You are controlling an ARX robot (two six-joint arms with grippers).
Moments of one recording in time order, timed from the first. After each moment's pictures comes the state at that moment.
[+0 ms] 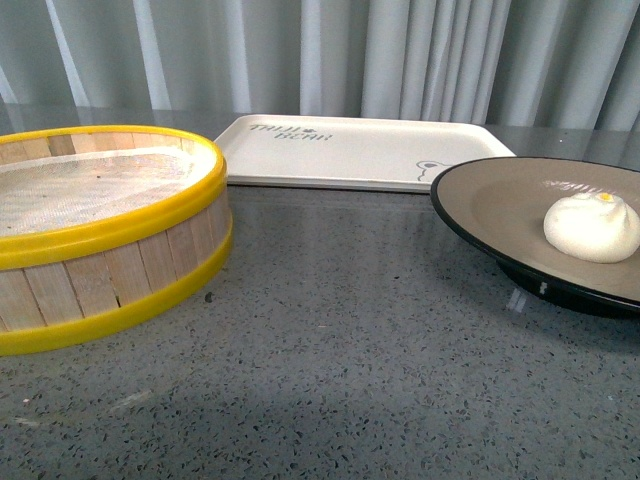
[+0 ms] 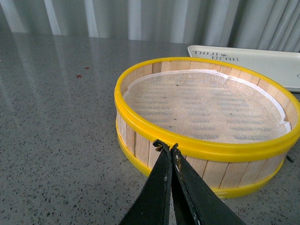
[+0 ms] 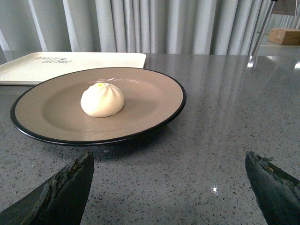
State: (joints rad) left arm 0.00 0.48 0.12 0.36 0.00 0.00; right arm 0.00 0.00 0.01 0.00 0.00 0.00
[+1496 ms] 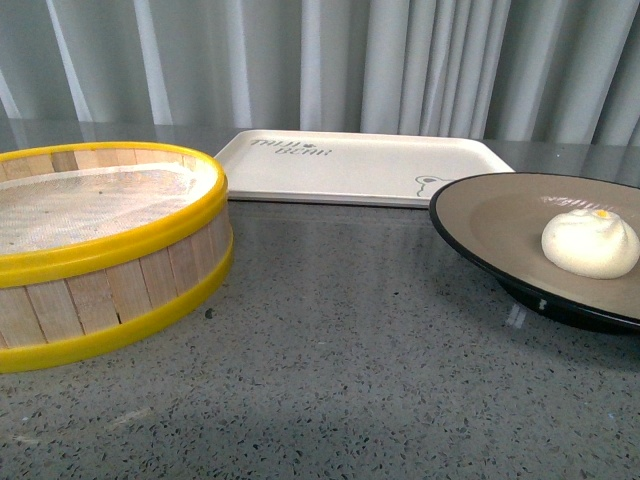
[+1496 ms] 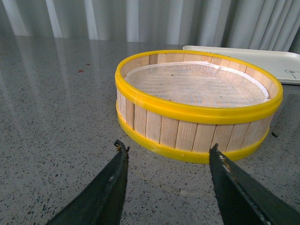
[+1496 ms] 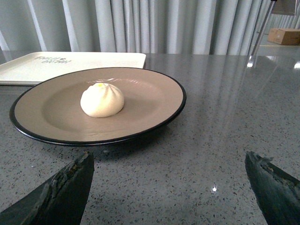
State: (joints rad) left arm 0.00 0.00 0.03 0.00 0.00 0.00; right arm 0.00 0.00 0.01 0.00 0.00 0.00
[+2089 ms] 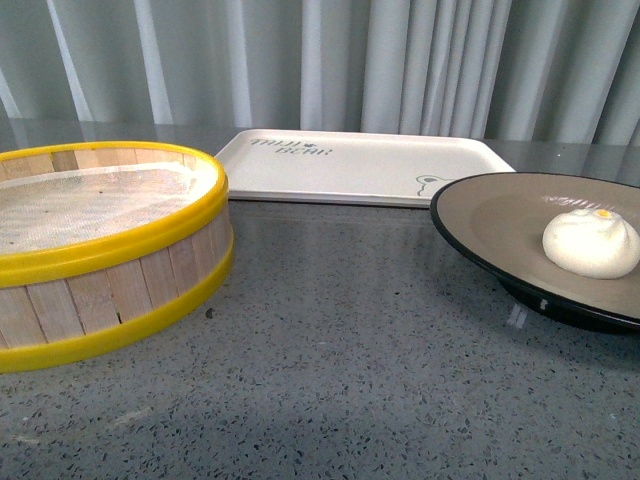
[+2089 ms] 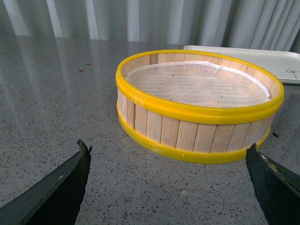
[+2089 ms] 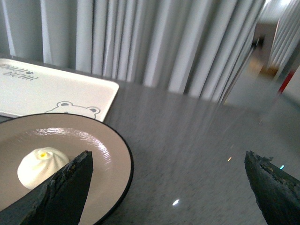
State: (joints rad) left arm 0.00 0.00 0.03 0.00 0.00 0.00; right arm -0.43 0.86 0.55 0.09 -0.48 0.28
